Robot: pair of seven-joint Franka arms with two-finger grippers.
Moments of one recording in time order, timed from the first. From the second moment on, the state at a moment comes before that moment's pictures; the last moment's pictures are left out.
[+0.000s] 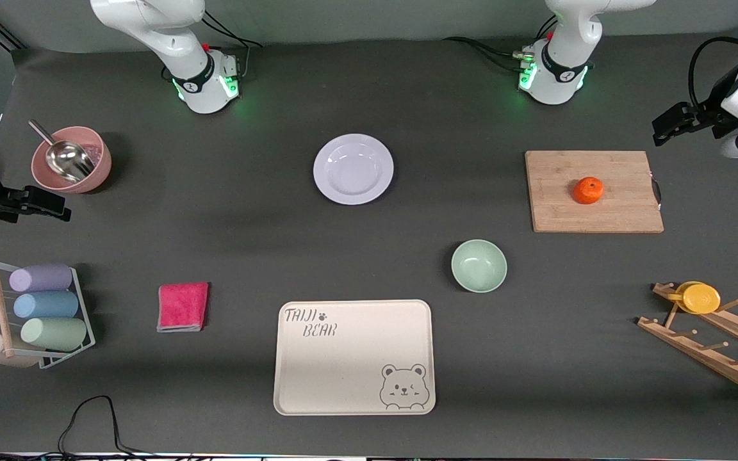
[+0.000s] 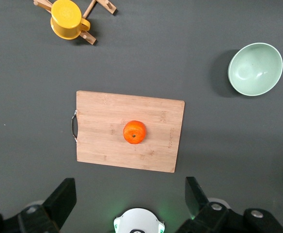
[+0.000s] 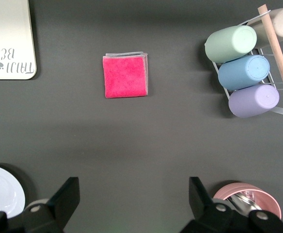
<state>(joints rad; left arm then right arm) 0.02 -0.19 -0.06 -1.80 0.04 1.50 -0.12 0.02 0.13 -0.08 -1.49 0.00 1.55 -0.05</state>
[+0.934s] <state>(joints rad) 0.03 -0.12 -0.04 -1.71 0.05 1.41 -0.10 0.02 0.13 -0.08 -1.50 0.00 1.55 -0.05</state>
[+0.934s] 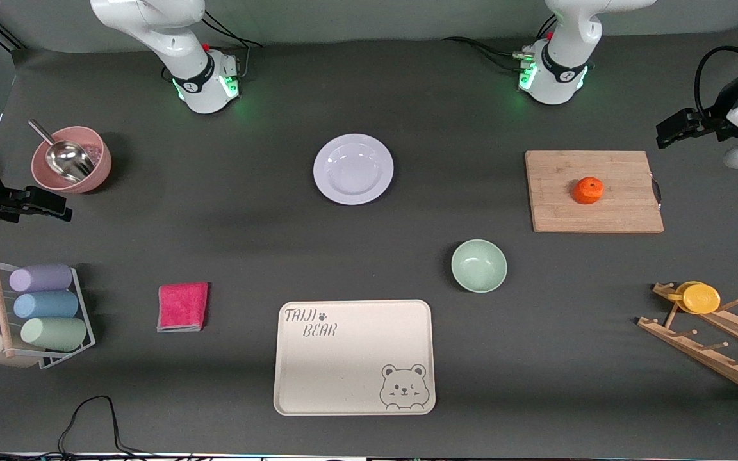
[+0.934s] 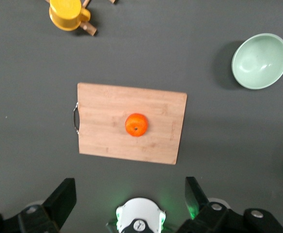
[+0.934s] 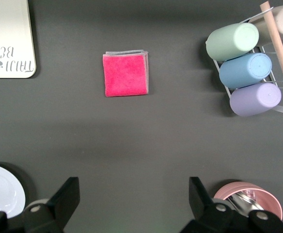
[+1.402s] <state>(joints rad) 0.12 -0.12 0.03 -1.66 0.07 1.30 0.06 0.02 0.01 -0.08 -1.64 0.01 1.56 -0.03</state>
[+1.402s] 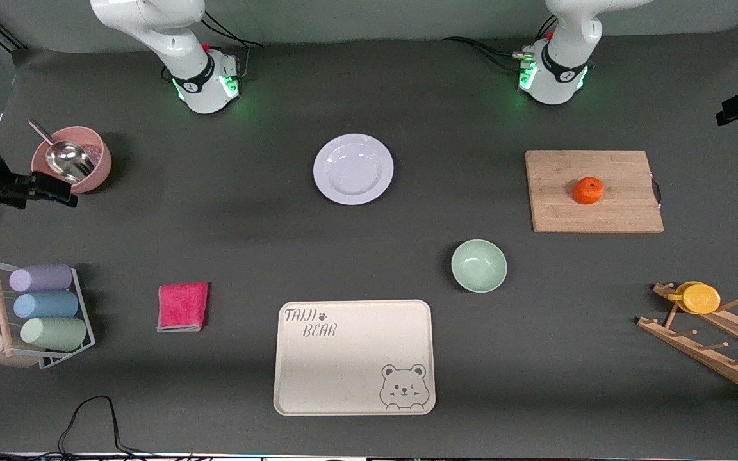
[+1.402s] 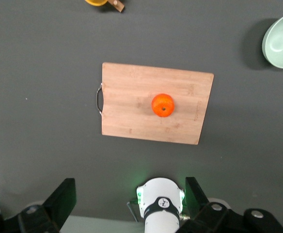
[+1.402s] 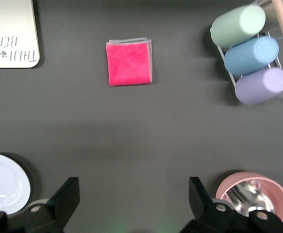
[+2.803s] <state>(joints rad) 0.09 -0.31 -0.01 -2.56 0.07 2.01 -0.10 0.12 -0.26 -0.07 -2.23 0.29 1.82 -0.02</state>
